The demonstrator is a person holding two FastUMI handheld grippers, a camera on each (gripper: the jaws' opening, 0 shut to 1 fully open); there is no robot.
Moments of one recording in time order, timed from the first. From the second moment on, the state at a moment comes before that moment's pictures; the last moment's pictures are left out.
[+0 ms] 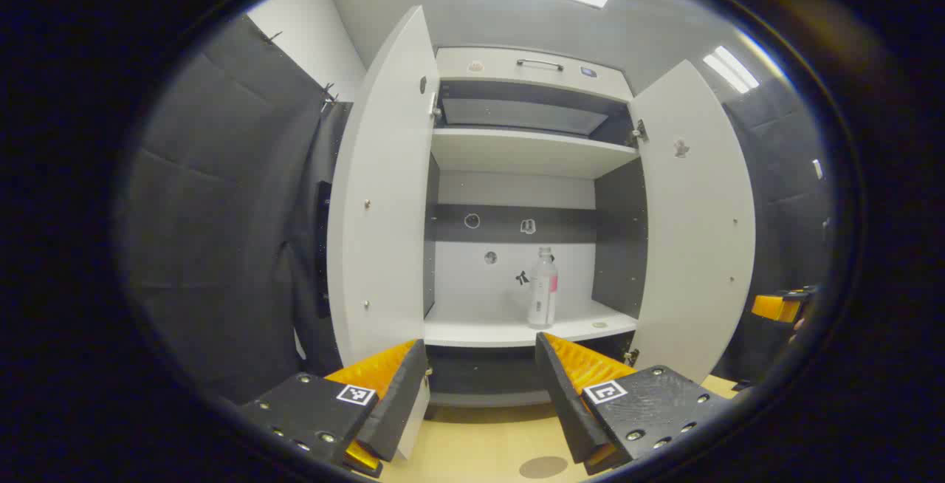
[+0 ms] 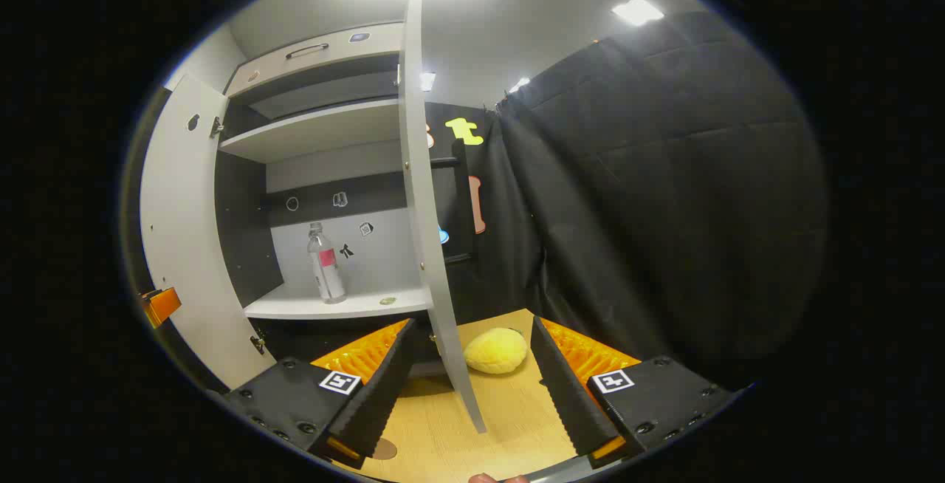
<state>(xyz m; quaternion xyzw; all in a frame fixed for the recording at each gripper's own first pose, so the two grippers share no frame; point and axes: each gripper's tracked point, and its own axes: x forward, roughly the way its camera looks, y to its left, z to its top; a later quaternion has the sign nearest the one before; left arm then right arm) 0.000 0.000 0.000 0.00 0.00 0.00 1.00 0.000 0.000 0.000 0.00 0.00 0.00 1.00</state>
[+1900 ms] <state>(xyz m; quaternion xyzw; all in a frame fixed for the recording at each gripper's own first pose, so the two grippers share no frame) 0.193 -0.083 0.008 -0.03 0.04 -0.10 0.99 0.015 -0.102 0.028 -0.01 -0.01 -0.14 0.99</state>
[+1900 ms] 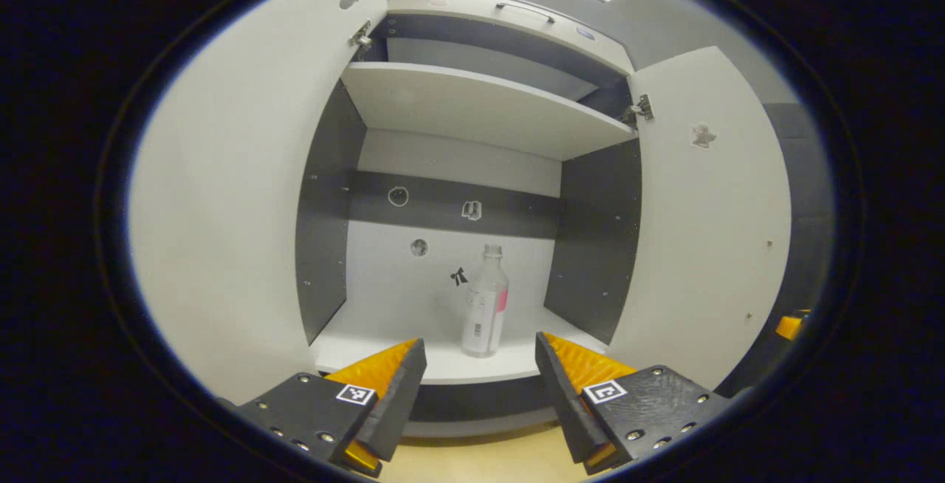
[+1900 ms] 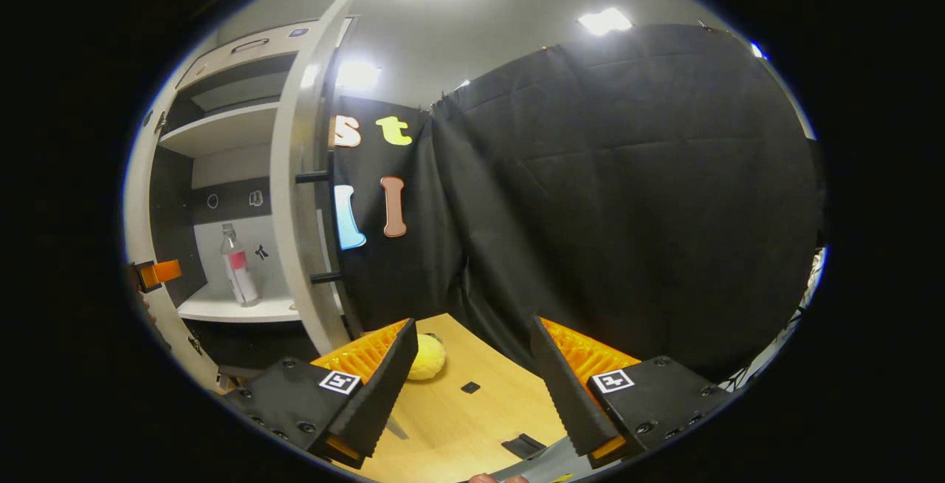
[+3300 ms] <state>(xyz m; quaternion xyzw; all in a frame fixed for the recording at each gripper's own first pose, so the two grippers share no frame) 0.367 -0.143 -0.025 0.02 0.06 -0.11 0.99 0.029 -0.189 0.016 0.02 -0.03 -0.24 0.97</state>
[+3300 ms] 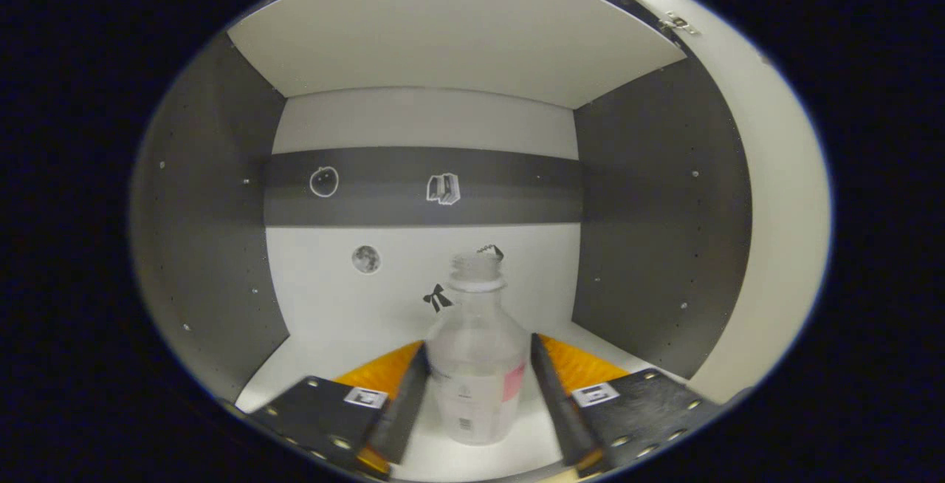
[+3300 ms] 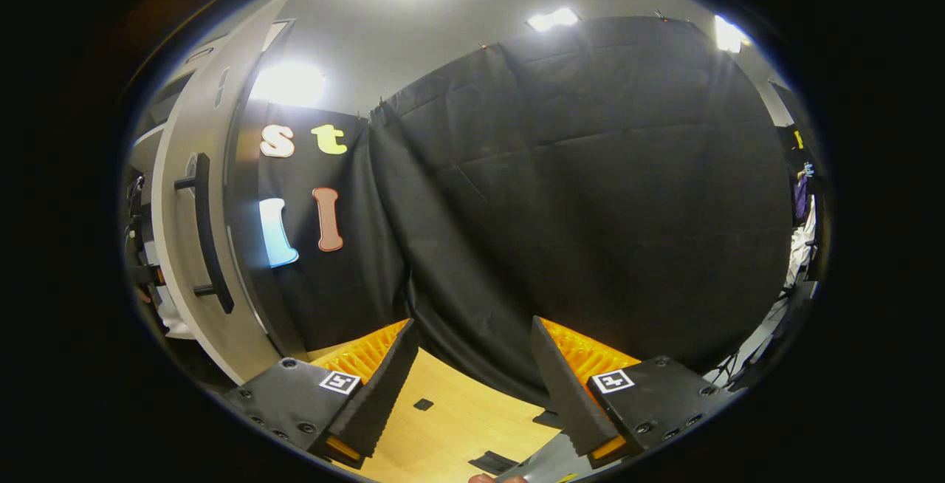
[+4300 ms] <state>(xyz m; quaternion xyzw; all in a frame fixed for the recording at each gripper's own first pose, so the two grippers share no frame) 0.213 -0.152 0.024 0.01 0.01 -0.22 0.97 0.027 -0.157 0.039 0.00 -0.04 -0.17 0.98</state>
